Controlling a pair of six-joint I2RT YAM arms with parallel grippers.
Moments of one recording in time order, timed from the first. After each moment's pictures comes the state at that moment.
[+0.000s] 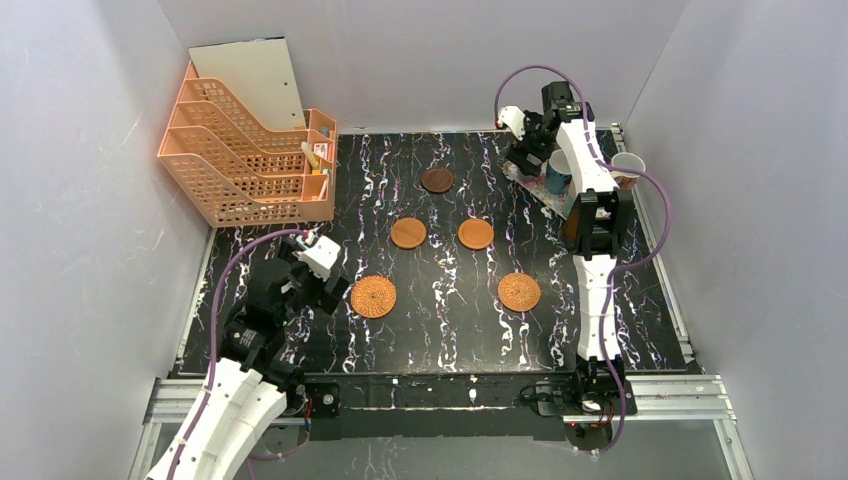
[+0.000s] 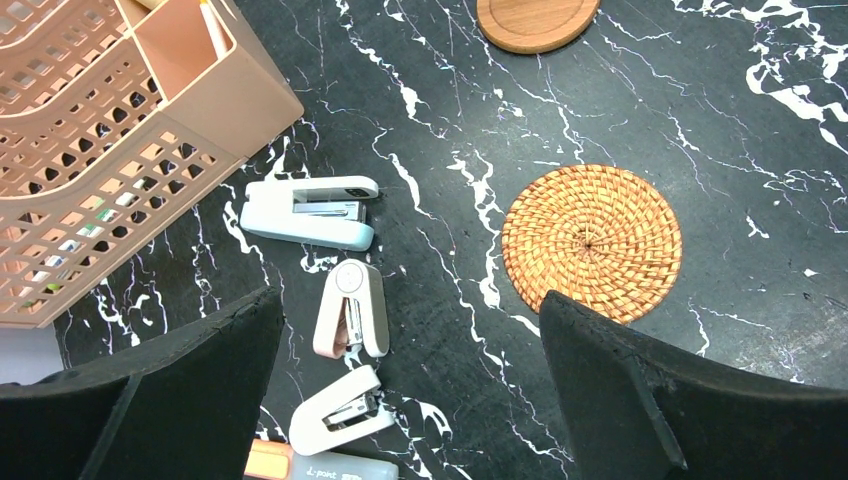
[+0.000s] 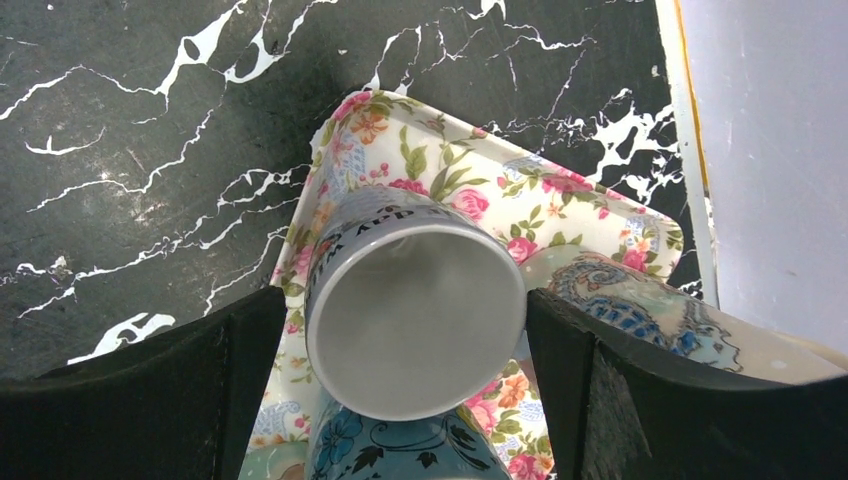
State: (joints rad) left arm -0.33 0.50 0.52 -0.48 0.05 0.35; right arm 0.11 2.55 2.58 -1.09 -0.30 -1.05
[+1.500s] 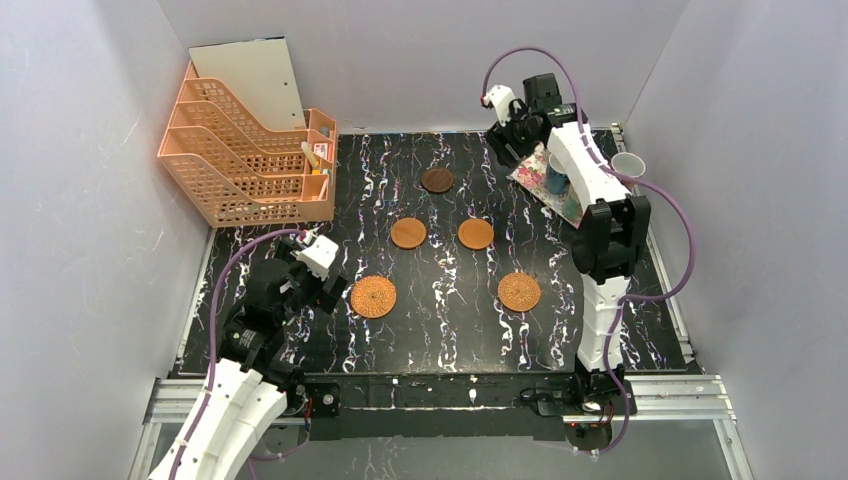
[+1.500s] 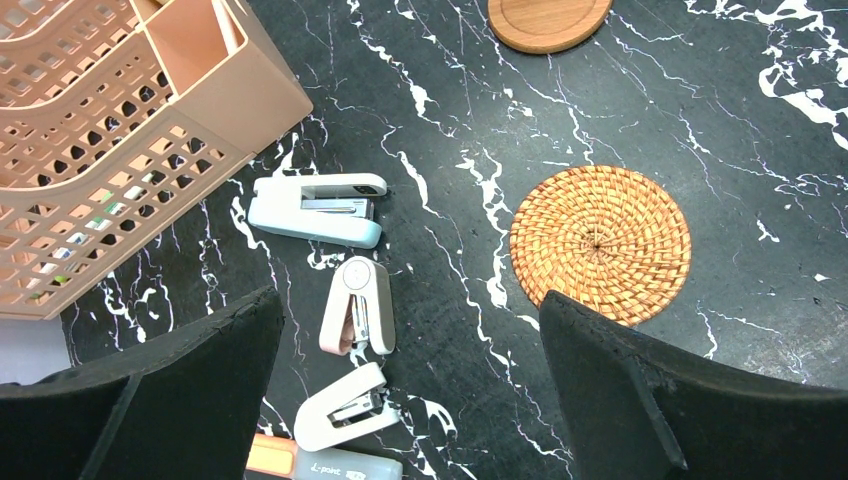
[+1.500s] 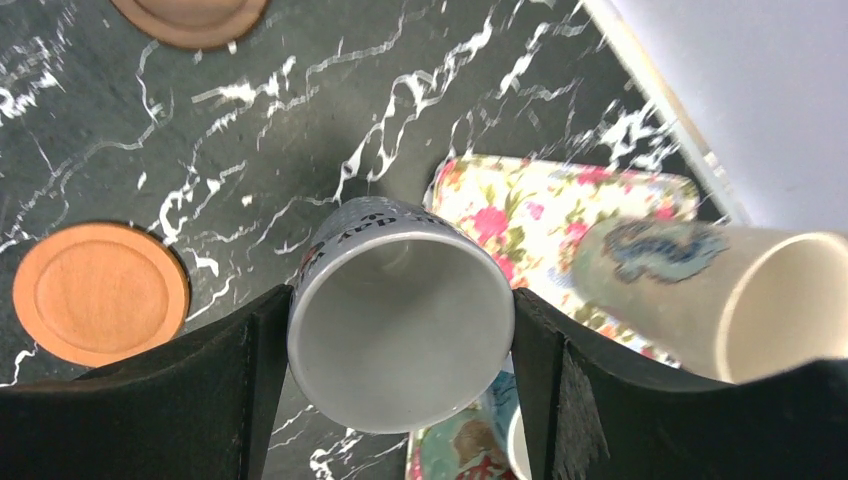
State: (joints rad) left arm -0.32 0.49 0.52 -0.48 0.05 0.35; right arm 0.24 2.15 2.15 -0.83 -0.23 -0.62
